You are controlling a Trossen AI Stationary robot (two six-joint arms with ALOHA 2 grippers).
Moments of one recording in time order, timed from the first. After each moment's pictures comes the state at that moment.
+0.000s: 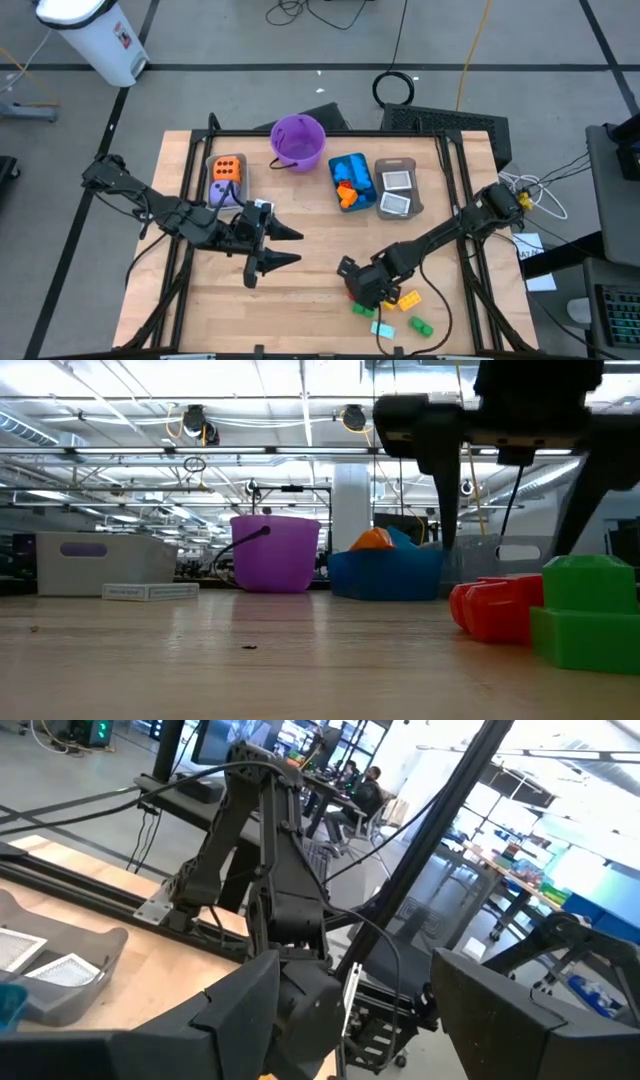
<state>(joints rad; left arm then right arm) -0.50 1.26 1.18 0.05 -0.39 -0.49 0.47 1.82 1.24 -0.58 -0.01 -0.65</state>
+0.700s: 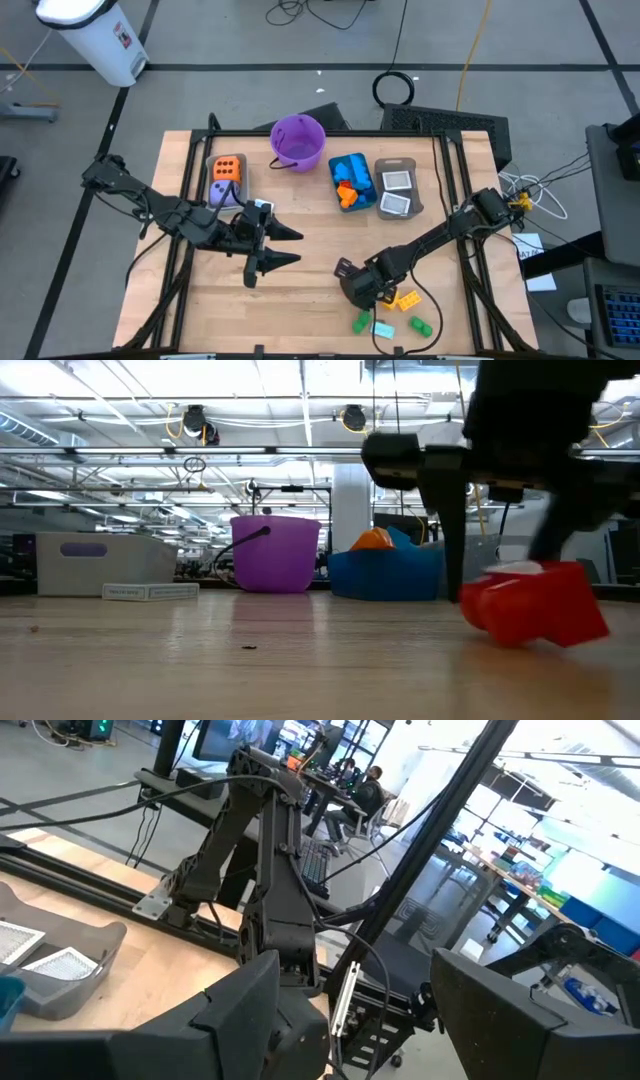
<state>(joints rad) -0.50 1.26 1.18 0.05 -0.38 -0.51 0.46 1.91 1.24 -0.53 0.01 -0.67</state>
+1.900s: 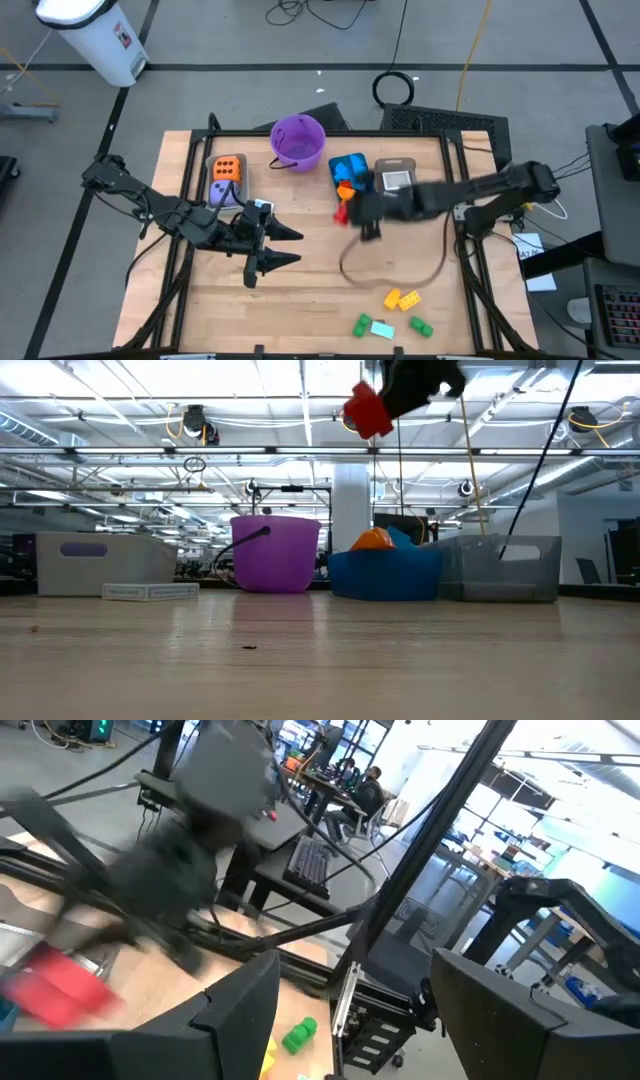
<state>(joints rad) -0.50 1.26 1.18 0.05 -0.38 -0.50 0.16 1.45 1.24 -0.53 0.45 -0.33</state>
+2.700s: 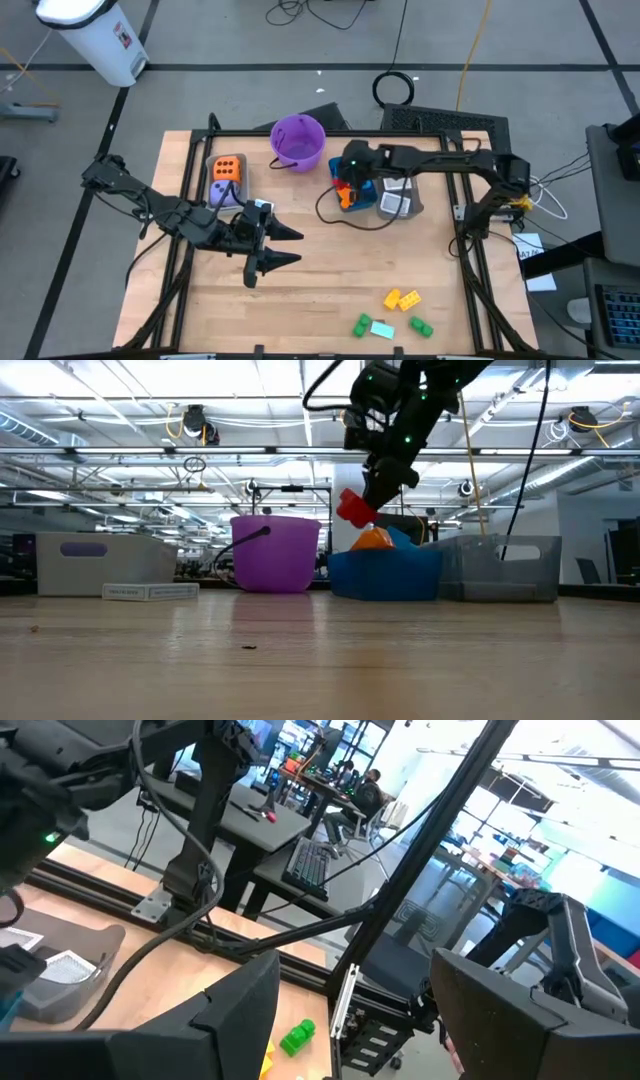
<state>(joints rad) -0.49 1.26 1.18 0.05 -0.39 -0.50 -0.28 1.65 1.24 -0.50 0.15 -0.39</state>
